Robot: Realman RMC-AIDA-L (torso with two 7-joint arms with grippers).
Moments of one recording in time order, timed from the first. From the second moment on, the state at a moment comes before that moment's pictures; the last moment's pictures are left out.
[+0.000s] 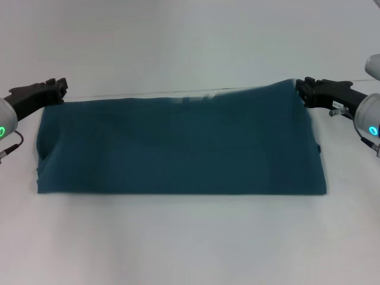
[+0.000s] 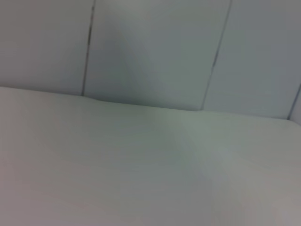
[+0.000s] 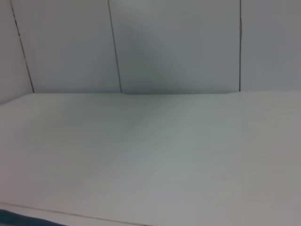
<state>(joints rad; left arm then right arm) -0.75 -2.15 0.49 0.60 1.94 0.69 -1.57 0.77 2.08 -0.21 -0.38 -1.96 -0.78 1.16</state>
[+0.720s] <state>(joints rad) -0.68 -2.15 0.49 0.63 1.84 0.67 -1.52 0.72 2.05 -0.25 -0.40 -1.87 -0.79 1.24</state>
